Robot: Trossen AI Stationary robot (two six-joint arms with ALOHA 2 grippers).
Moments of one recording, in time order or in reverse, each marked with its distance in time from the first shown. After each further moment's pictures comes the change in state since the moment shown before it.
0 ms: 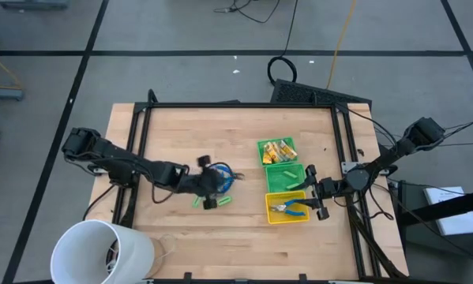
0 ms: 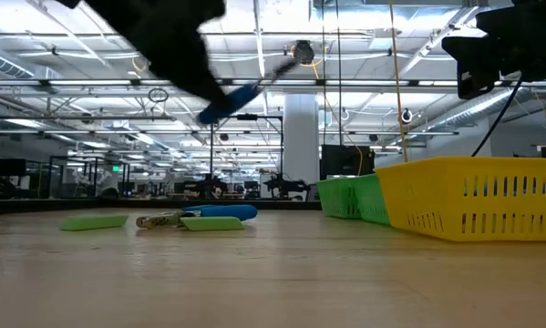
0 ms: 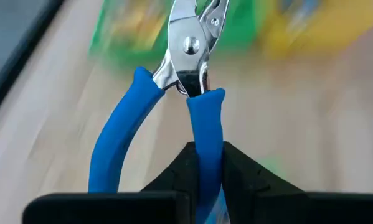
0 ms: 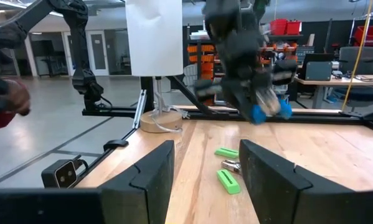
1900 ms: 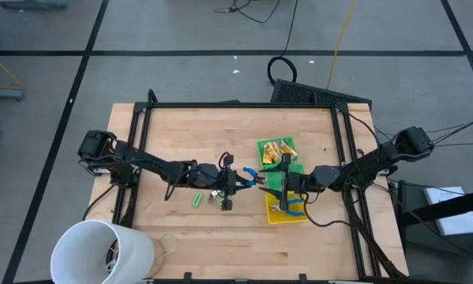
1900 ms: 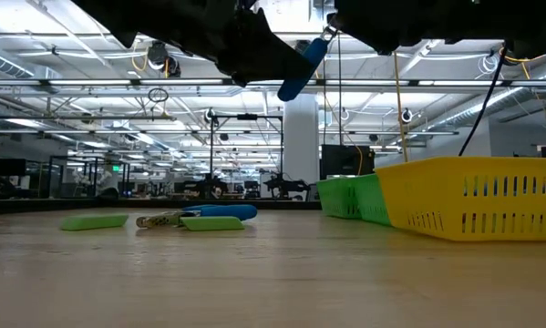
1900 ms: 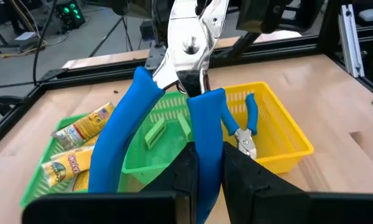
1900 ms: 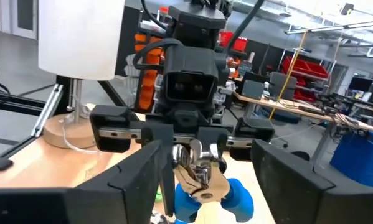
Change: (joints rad) left arm 0.086 0.170 -0.006 0.660 0.267 0.245; right arm -0.254 0.366 0.443 -0.084 -0.031 -0.249
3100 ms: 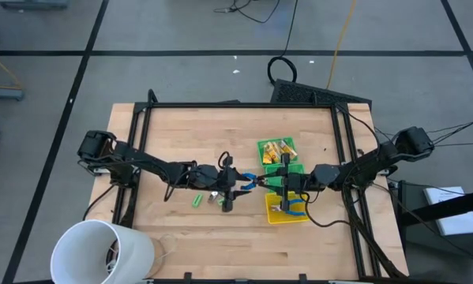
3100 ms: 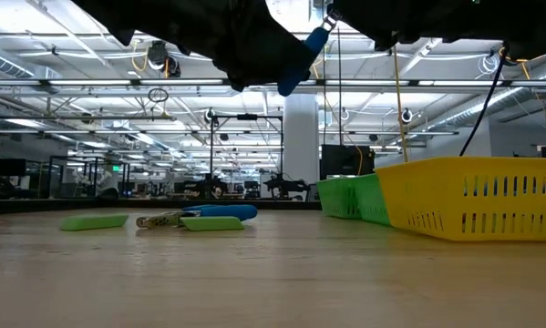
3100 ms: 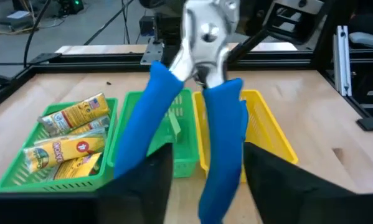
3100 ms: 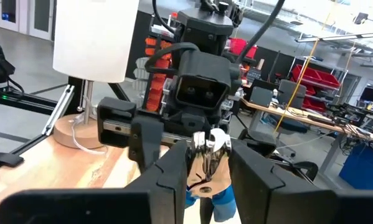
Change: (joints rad) left arm -0.010 -0.002 0.002 -0.002 0.000 -0.122; right arm -0.016 -0.004 0.000 0.008 -0.064 -0.027
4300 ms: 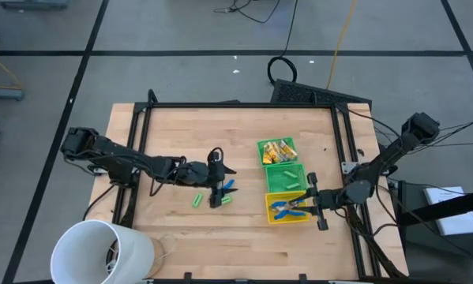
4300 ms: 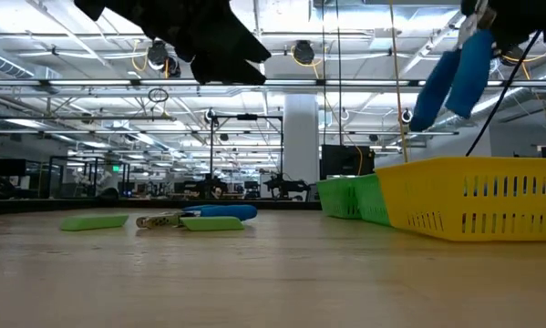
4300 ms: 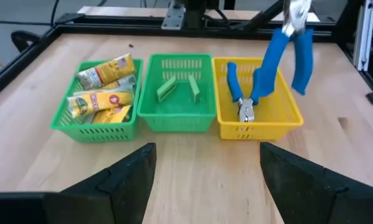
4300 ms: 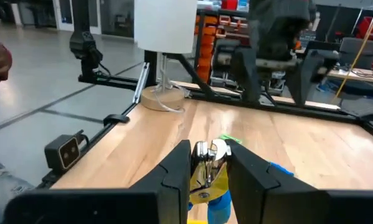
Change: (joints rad) left arm -0.004 -0.188 -0.033 -0.308 -0.062 -0.085; right arm 0.433 -0.402 -0.208 -0.359 0.279 0.233
